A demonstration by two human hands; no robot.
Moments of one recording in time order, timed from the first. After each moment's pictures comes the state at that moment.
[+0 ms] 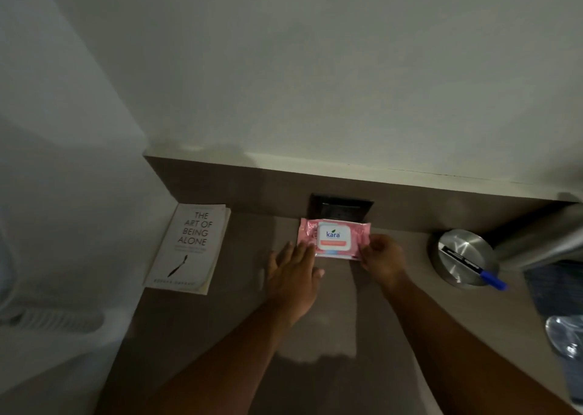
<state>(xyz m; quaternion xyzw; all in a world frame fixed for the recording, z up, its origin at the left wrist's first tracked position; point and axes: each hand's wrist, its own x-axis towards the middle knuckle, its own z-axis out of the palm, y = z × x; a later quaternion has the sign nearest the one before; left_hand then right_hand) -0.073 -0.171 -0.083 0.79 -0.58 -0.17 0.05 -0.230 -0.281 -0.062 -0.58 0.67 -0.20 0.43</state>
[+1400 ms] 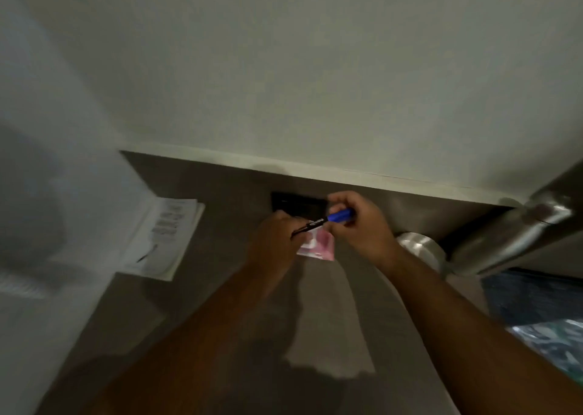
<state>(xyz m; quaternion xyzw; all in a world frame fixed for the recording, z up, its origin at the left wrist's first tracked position) -0.118 -0.216 0.013 0.76 -0.58 -0.17 0.25 -0.280 -0.316 0.036 -0.75 0.38 -0.25 0.48</state>
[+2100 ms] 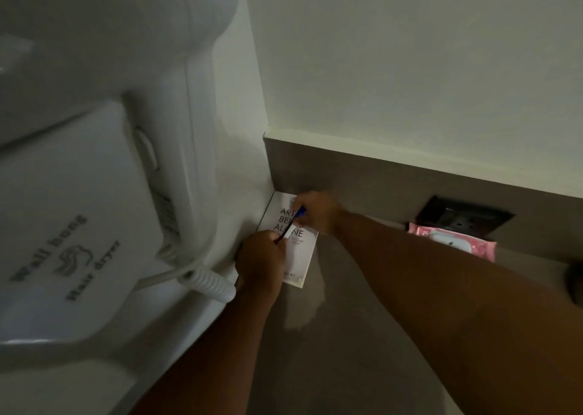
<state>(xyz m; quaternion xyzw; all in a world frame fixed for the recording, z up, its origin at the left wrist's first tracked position) 0.126 -0.083 -0.070 0.94 -0.28 -0.09 0.17 0.075 -0.250 -0.056 -0.91 0.26 0.02 0.32</state>
